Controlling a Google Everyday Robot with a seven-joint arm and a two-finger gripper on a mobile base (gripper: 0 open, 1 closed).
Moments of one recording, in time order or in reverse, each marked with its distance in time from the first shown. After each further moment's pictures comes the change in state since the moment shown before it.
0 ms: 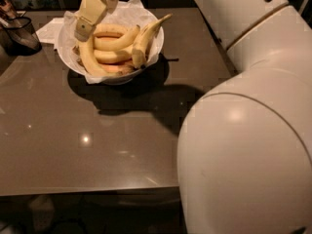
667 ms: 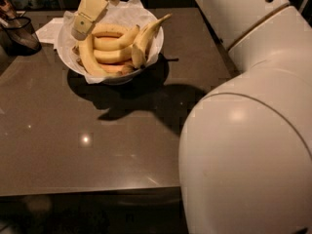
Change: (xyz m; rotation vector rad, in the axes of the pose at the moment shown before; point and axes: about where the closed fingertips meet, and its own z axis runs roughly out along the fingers) arm -0.004 -0.002 0.002 0.007 -0.014 0.001
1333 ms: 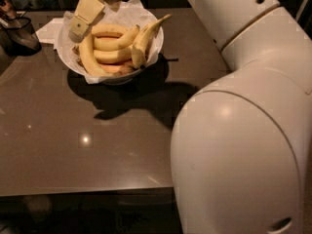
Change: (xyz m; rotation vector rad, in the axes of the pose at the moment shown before) arm 0.002 0.000 0.011 -0.022 0.022 0.057
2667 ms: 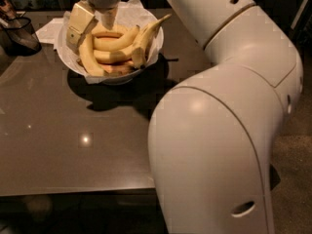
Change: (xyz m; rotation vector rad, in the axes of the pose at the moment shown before) arm -0.001 0.001 0.029 -0.018 0.085 0.131
